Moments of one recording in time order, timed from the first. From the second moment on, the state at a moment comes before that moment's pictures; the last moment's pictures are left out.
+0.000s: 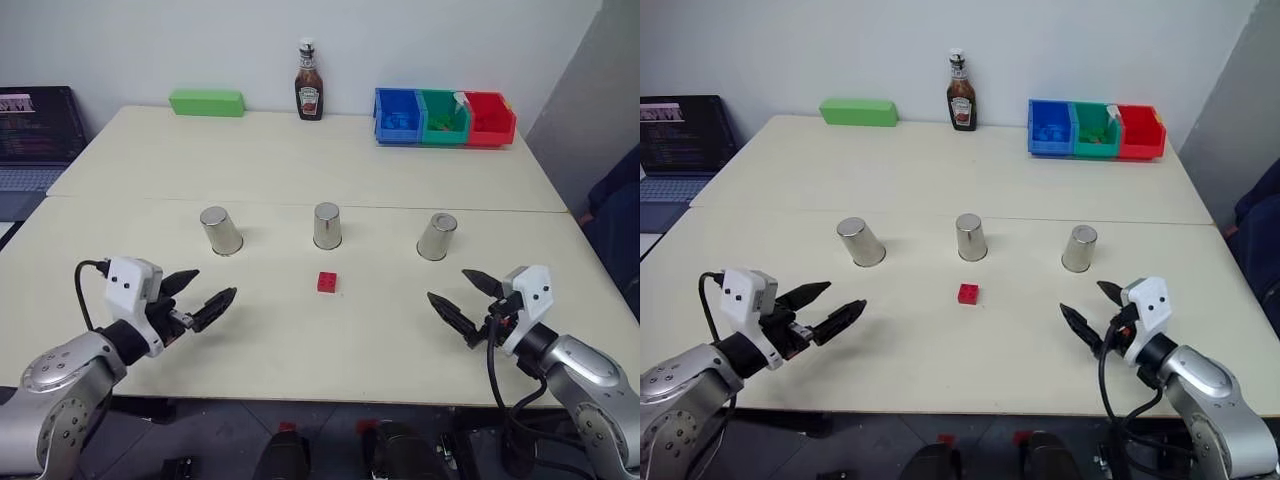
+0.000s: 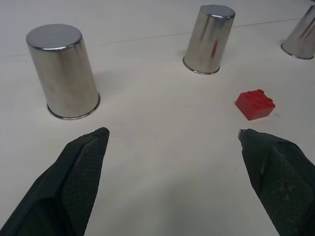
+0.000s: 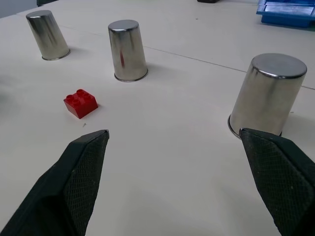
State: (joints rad) left arm 0.14 0.66 0.43 -0.47 -0.64 0.67 -0.60; right arm 0.12 -0.51 -0.17 -0.60 0.49 0.54 0.50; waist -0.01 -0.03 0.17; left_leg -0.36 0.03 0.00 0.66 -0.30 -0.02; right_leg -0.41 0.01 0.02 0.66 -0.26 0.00
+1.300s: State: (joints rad) left arm 0.10 0.67 0.42 -0.39 -0.61 0.61 -0.66; right arm 0.13 -0.50 -0.17 -0.59 0.49 0.54 0.48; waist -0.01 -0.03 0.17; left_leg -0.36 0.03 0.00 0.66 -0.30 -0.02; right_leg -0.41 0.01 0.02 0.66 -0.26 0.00
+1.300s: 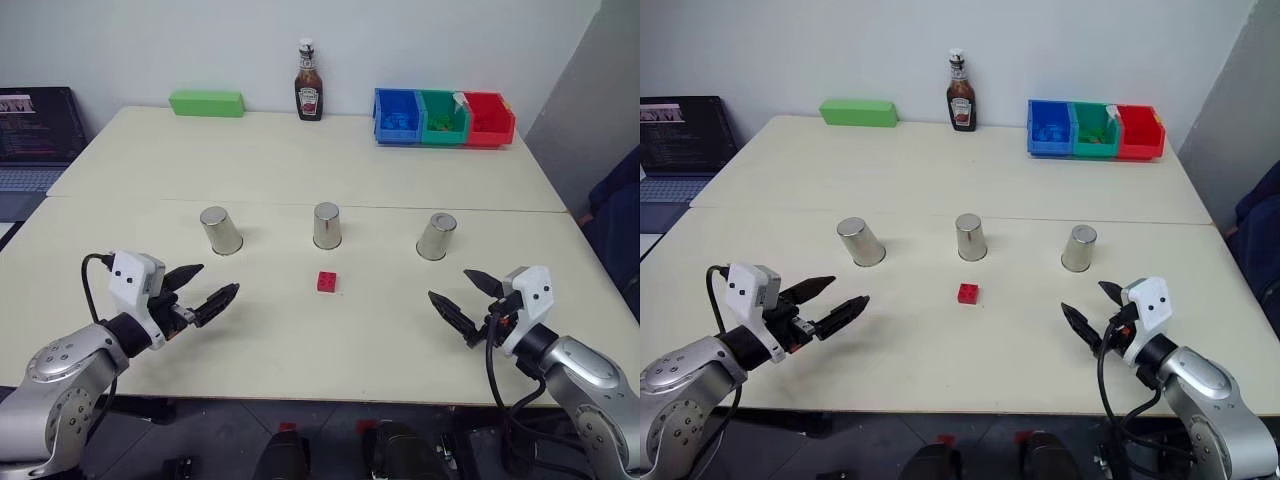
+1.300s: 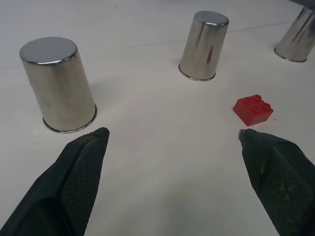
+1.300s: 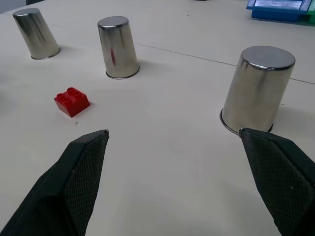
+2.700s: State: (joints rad) left arm 0.05 0.68 0.40 -0.34 -0.58 0.57 -0.71; right arm 0.13 -0.50 -0.16 -0.60 0.49 0.54 0.46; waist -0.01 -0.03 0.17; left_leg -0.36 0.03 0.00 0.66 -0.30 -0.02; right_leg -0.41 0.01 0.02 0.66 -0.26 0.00
